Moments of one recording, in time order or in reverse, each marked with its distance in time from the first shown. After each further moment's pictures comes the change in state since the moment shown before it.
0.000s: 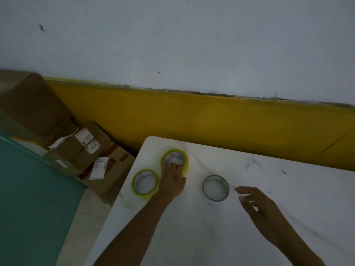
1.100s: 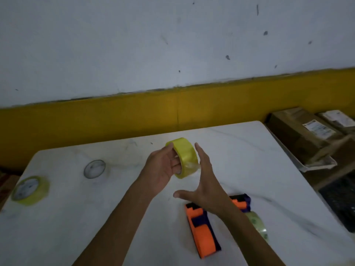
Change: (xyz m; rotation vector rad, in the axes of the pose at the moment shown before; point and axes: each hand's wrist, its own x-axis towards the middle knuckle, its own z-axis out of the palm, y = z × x) left_hand -0.199 0.426 -0.101 -1.762 -0.651 -0.149; right_hand -0.234 0.118 -0.197 0.206 0.277 -0.180
